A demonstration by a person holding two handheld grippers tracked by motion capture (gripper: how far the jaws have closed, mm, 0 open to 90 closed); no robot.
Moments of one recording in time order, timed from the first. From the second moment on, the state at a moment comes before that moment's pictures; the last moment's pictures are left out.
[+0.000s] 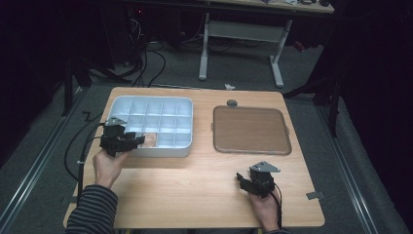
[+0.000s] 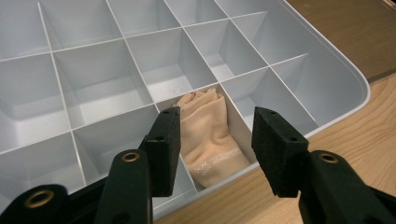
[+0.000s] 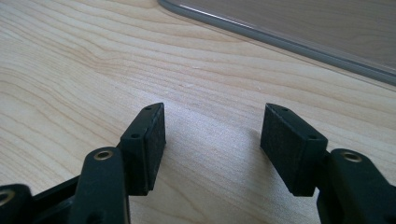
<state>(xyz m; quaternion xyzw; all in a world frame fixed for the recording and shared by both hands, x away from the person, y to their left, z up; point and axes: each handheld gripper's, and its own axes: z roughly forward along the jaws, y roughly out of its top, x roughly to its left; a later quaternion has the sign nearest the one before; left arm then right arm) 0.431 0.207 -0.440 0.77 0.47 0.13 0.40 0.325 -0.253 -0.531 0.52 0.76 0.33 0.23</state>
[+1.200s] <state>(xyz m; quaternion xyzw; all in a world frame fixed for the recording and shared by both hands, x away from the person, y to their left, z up) 0.389 0.216 -0.428 0.76 0.47 0.15 0.42 0.326 -0.253 -0.531 0.52 0.76 0.33 0.23</state>
